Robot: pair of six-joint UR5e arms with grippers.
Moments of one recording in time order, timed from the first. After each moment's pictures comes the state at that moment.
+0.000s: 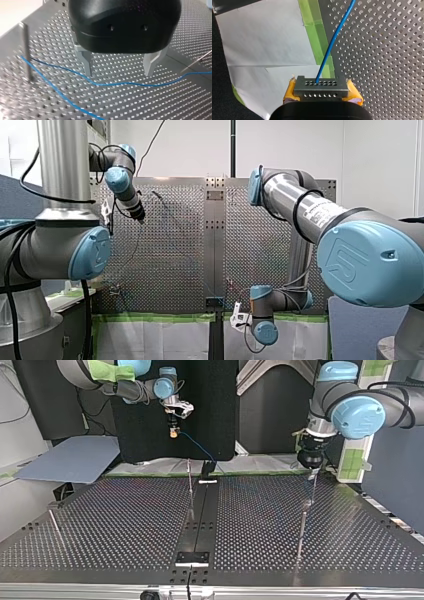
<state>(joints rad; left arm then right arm) 0.03 -1.46 -1.93 -3.25 -1.56 -1.88 2.15 -0.47 1.84 -1.13 1.75 1.85</state>
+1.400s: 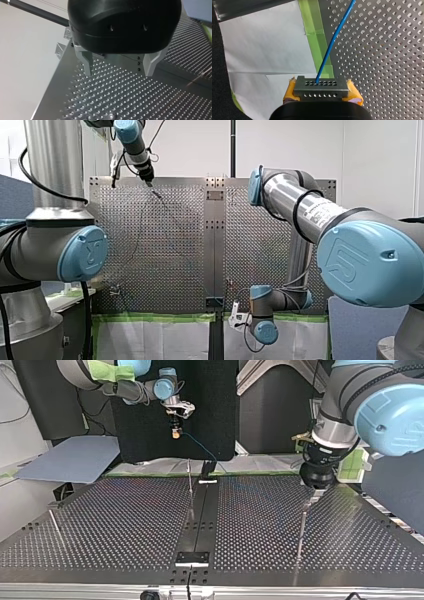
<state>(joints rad) -0.10 -1.46 -1.52 -3.66 -1.64 -1.70 2.15 -0.47 1.83 -1.12 1.71 1.83</state>
